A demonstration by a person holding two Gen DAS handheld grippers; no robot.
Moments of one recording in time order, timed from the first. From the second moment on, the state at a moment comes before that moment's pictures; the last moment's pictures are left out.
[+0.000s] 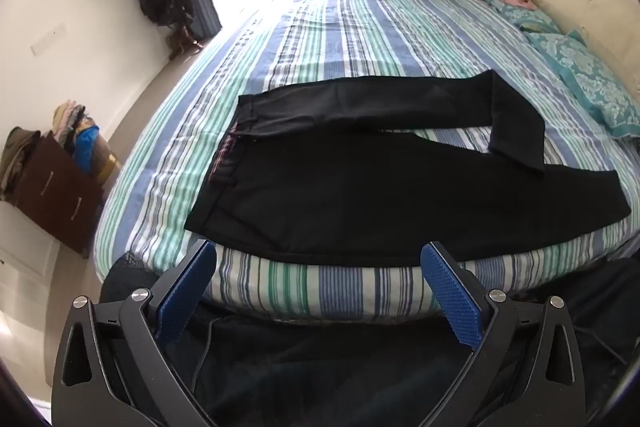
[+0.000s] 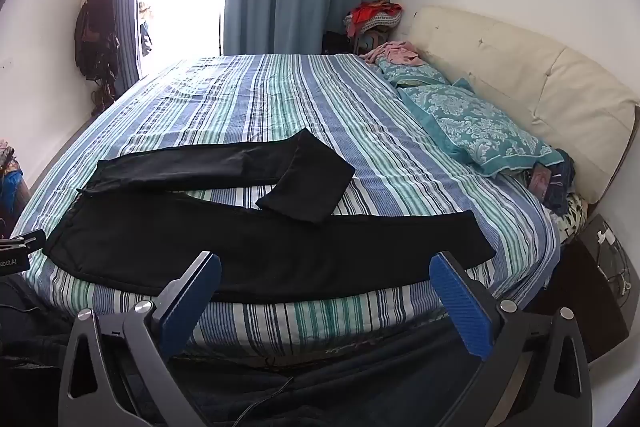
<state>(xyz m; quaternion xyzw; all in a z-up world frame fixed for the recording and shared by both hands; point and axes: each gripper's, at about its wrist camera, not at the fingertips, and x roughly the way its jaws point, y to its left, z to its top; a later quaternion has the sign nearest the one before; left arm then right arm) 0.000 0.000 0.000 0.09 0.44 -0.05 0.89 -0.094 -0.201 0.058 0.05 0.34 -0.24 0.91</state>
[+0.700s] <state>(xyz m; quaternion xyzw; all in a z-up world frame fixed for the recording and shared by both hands) -0.003 -0.005 -0.008 0.10 0.45 -0.05 0.89 -0.094 -0.201 0.046 0.08 0.36 -0.22 0.90</state>
